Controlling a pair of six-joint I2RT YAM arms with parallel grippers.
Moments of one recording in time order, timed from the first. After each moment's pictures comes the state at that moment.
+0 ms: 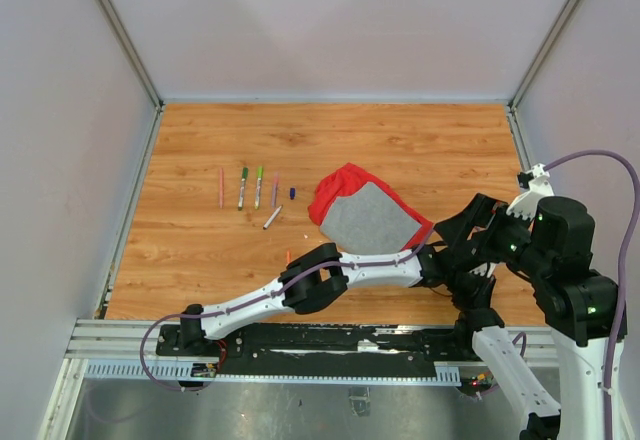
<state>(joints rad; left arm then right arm) -1.33 2.70 2.29 -0.24 0.53 -0.88 0.14 0.62 1.23 -1.16 -0.25 0.47</state>
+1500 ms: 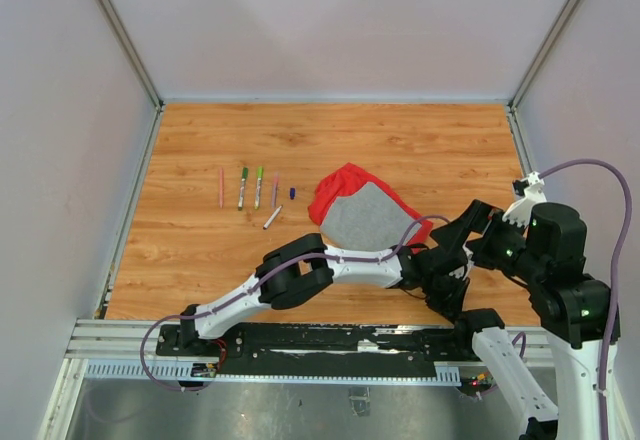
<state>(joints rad) -1.32 2.46 1.87 -0.17 0.45 -0.79 0.14 0.58 1.17 -1.16 -0.28 0.52</state>
